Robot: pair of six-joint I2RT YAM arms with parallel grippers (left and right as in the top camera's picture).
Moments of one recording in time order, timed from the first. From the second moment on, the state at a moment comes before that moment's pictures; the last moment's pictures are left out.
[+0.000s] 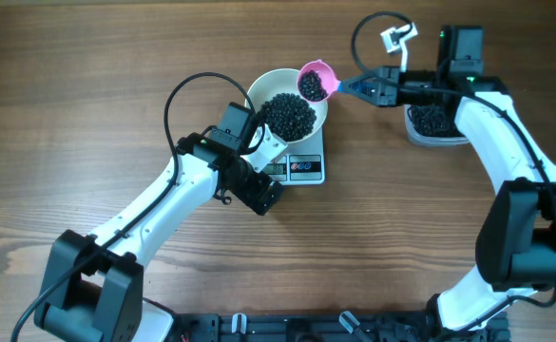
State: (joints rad) left arm -0.47 1.60 1.03 -0.75 0.21 0.25; right arm 0.01 1.83 1.33 -0.40 -1.14 0.14
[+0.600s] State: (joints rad) left arm -0.47 1.60 1.03 -0.75 0.21 0.25; right arm 0.38 1.62 1.32 -0.49 -0.19 -0.06
